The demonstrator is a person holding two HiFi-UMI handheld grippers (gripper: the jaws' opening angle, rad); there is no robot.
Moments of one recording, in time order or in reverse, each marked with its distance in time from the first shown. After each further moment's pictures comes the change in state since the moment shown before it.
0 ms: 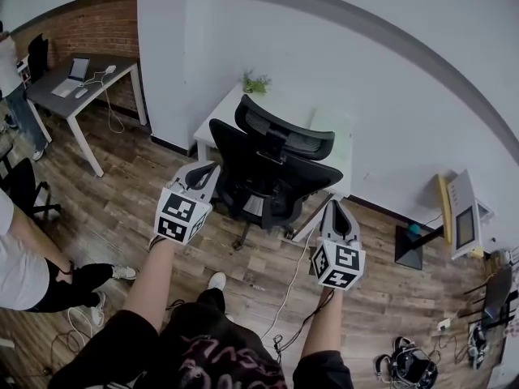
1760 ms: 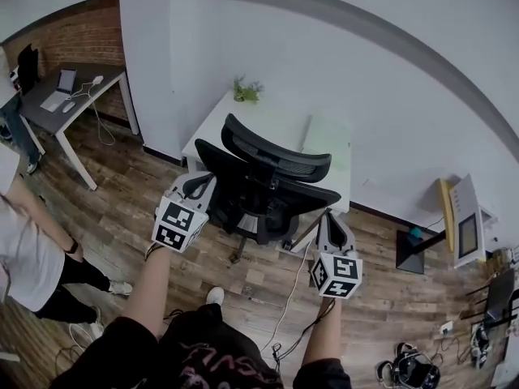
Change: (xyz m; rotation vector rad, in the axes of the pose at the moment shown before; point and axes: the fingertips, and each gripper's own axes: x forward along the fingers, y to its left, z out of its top) left arm 0.091 0.025 -0.028 0.051 0.078 -0.041; right arm 0.076 -0.027 -0.036 0.011 0.081 0.042
